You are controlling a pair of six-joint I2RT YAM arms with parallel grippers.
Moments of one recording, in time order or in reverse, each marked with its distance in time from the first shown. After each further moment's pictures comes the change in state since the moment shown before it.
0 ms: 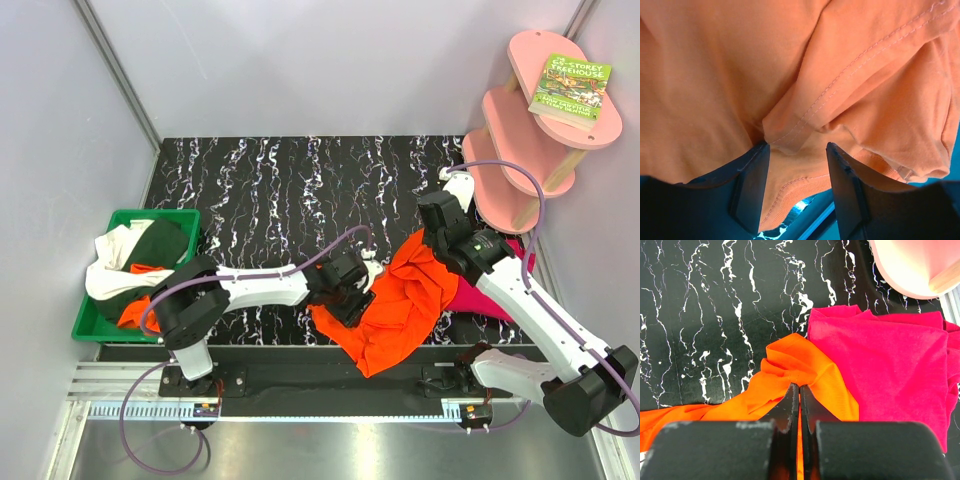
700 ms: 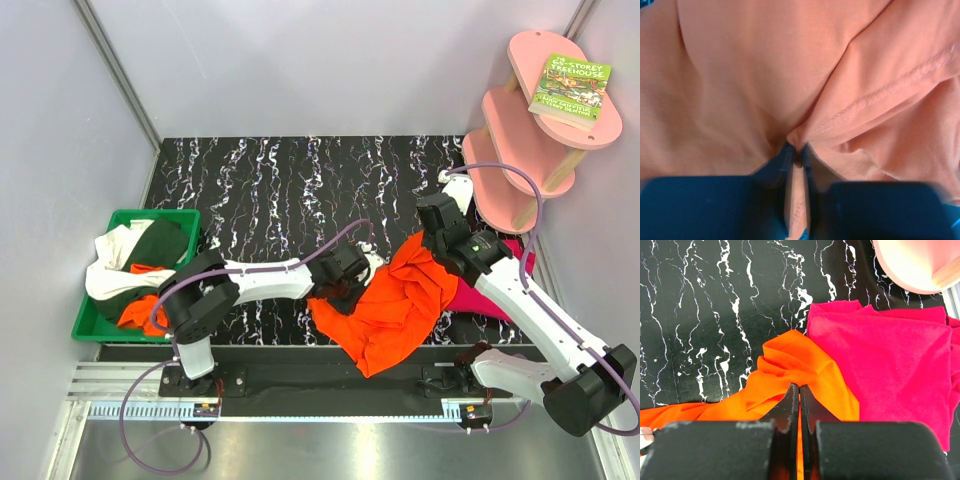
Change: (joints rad) left arm 0.039 0.058 0.048 0.006 -0.019 0.019; right arm 0.000 0.000 -0.023 0.007 -0.002 0.008
